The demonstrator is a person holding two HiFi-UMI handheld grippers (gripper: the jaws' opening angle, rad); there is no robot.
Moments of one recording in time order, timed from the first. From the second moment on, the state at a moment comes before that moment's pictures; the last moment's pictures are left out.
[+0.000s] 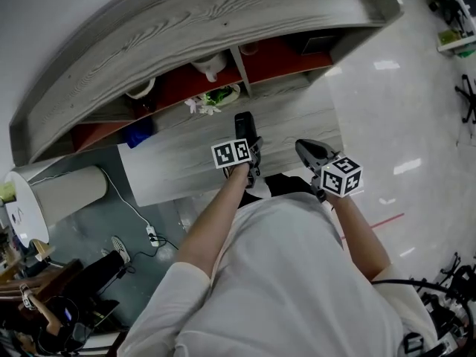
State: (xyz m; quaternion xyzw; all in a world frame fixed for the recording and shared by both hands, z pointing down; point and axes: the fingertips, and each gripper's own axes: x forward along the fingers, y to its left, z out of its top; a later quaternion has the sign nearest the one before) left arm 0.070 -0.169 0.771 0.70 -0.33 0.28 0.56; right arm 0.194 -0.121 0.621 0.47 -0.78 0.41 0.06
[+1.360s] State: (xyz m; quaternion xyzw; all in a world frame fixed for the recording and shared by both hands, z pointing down) left arm 0.131 -0.216 0.855 0.63 -0.48 0.42 0.44; right arm 0.273 -0.084 0.661 0.48 -0.74 0.46 0.08
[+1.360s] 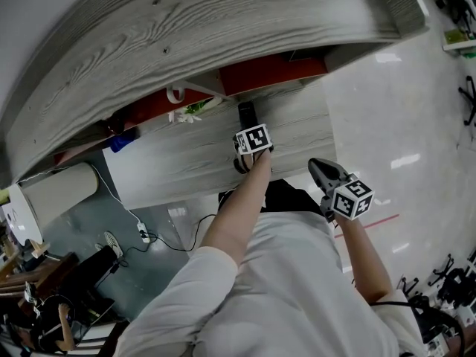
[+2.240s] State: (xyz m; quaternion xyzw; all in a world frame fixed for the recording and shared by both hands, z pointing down) left arm 0.123 -0.216 0.806 0.68 -0.50 0.33 0.41; right arm 0.253 -0.084 0.672 0.45 -0.76 0.47 0.08
